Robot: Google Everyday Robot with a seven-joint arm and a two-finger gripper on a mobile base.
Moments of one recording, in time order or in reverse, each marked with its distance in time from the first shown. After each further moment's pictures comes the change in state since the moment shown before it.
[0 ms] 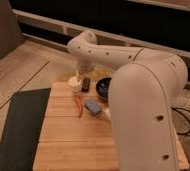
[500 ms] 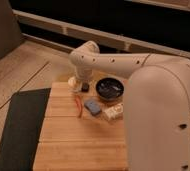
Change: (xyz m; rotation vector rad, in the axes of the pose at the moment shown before) arm 0.028 0.025 0.013 -0.096 0.003 0.069
